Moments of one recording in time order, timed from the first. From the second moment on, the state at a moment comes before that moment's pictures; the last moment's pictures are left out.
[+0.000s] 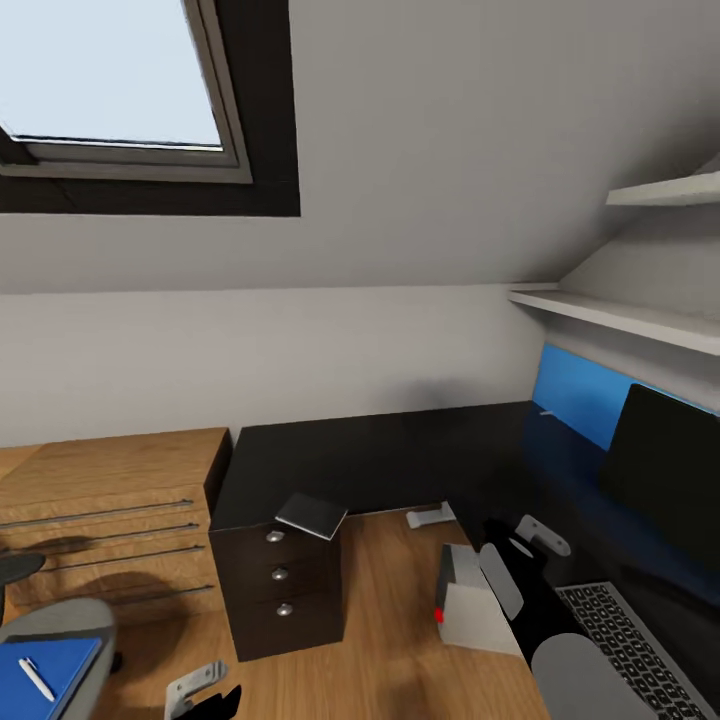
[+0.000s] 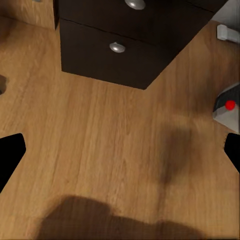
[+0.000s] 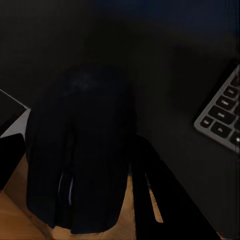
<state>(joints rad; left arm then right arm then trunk) -0.01 0.07 -0.06 -1.02 0.49 0.25 0.12 -0.61 0.05 -0.07 -0.72 -0.45 0.08 -0.64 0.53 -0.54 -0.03</state>
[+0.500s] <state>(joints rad) -0.01 0.07 -0.06 -1.02 0.49 0.25 0.12 -0.61 0.05 -0.07 -0.71 -0.45 0.08 -0.64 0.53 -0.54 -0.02</state>
